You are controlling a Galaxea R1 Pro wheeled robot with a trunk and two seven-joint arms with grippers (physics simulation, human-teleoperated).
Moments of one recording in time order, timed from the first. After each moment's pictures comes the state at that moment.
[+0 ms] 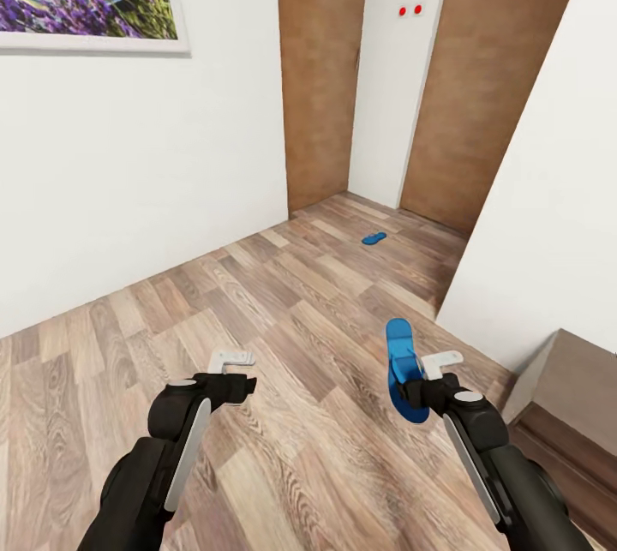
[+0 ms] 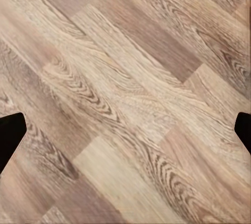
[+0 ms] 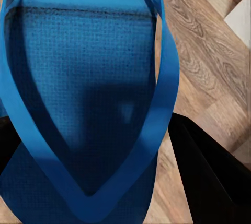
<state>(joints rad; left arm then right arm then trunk) -0.38 -0.10 -0.10 -1.53 0.01 0.98 0.08 -0.36 -0.12 0.14 -1.46 0.00 0.81 -0.02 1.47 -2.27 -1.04</state>
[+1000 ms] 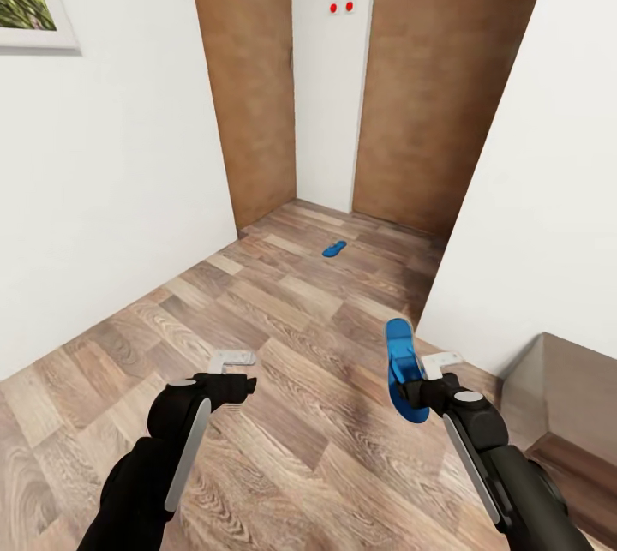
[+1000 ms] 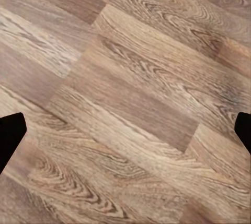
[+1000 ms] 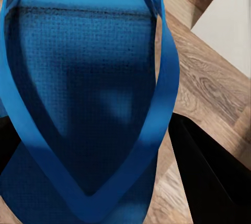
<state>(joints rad) -0.38 -0.10 -0.10 -1.53 0.01 0.98 0.08 -0.36 -0.12 0.14 -1.46 0.00 0.81 -0.02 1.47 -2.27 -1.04</state>
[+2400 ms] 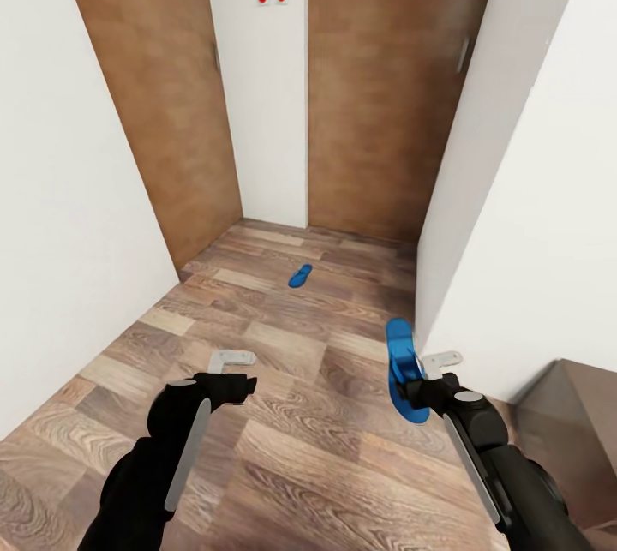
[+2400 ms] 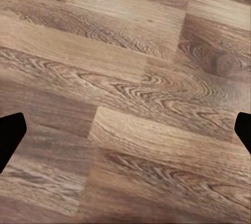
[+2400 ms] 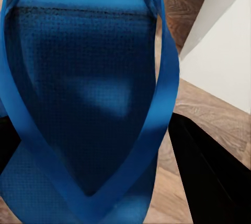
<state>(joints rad) -0.38 -0.10 -0.10 -1.53 0.01 0.98 0.08 -0.36 -0.12 0.14 -1.46 0.01 0.81 -0.02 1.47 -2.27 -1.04</state>
